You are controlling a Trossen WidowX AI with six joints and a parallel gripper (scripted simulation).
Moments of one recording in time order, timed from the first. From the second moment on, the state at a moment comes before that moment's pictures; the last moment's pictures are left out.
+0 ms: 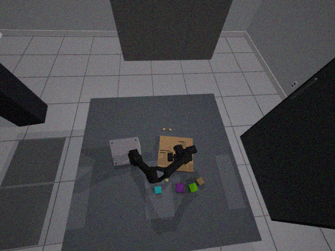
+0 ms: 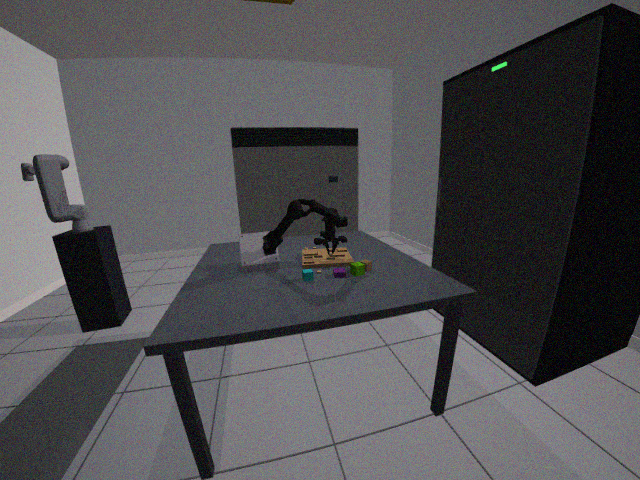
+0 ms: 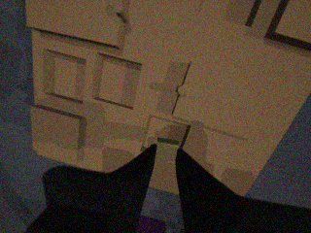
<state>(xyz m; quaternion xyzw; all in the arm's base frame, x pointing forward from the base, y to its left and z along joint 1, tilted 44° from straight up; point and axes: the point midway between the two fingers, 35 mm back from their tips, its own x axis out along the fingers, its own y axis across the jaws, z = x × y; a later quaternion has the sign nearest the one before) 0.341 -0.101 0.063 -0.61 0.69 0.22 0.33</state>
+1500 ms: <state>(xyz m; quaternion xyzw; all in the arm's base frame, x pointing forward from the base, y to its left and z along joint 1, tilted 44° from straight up) 0.302 -0.087 0.141 -0.60 0.69 0.22 0.34</state>
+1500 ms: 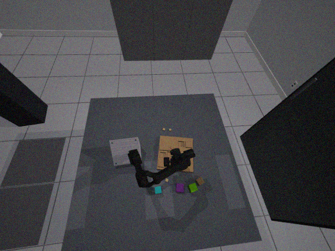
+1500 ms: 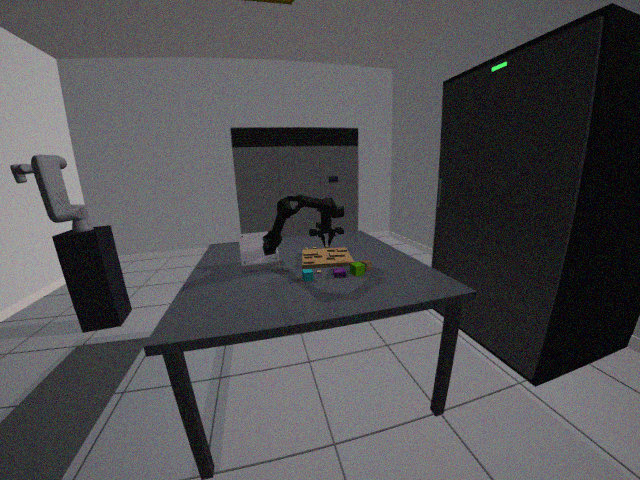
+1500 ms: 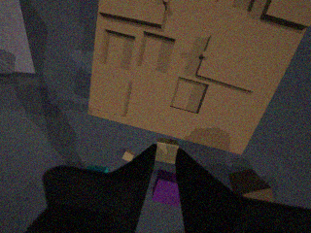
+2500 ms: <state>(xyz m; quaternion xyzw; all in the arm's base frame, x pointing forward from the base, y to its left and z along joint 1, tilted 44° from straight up) 0.199 -0.123 0.181 -0.60 0.69 0.22 0.34</state>
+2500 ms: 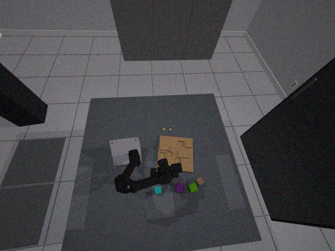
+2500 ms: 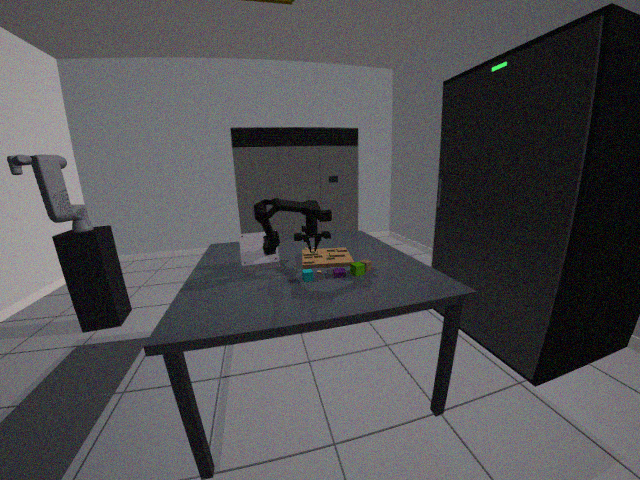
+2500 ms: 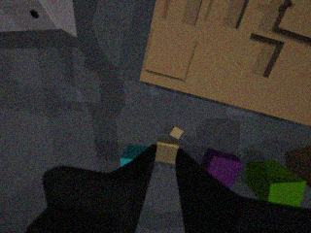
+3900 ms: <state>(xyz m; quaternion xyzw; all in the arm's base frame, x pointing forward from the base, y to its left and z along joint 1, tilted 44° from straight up) 0.168 -0.161 0.149 -0.60 0.69 0.22 0.34</state>
